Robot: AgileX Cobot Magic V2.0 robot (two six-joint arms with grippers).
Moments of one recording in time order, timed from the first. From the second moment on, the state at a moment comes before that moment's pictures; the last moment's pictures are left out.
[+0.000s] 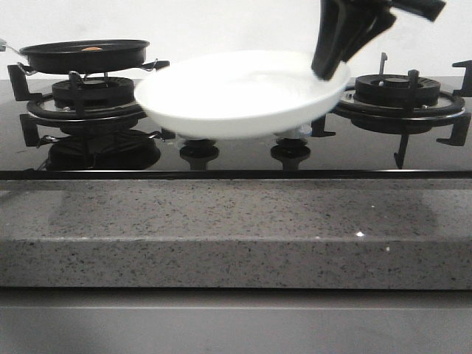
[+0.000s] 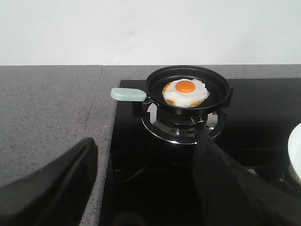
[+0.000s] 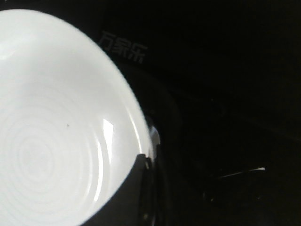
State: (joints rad) left arm -0.05 0.50 -0.75 -0.05 0.57 0.04; right arm 0.34 1.69 -1.51 0.27 1.01 -0.02
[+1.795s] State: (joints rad) left arm -0.05 0.50 -0.75 -0.05 0.57 0.04; right arm 0.34 1.66 -1.40 0.30 0.90 -0.07
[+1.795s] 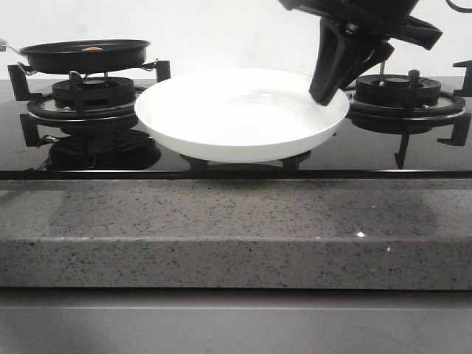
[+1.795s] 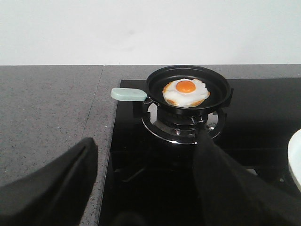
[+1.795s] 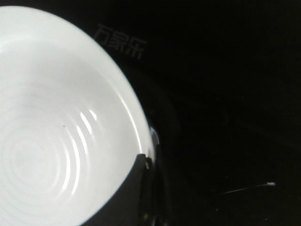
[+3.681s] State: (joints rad) left arm 0.37 1.75 -1.37 -1.17 1.00 0.45; right arm 0.34 1.66 -1.40 0.30 0.91 -0.07
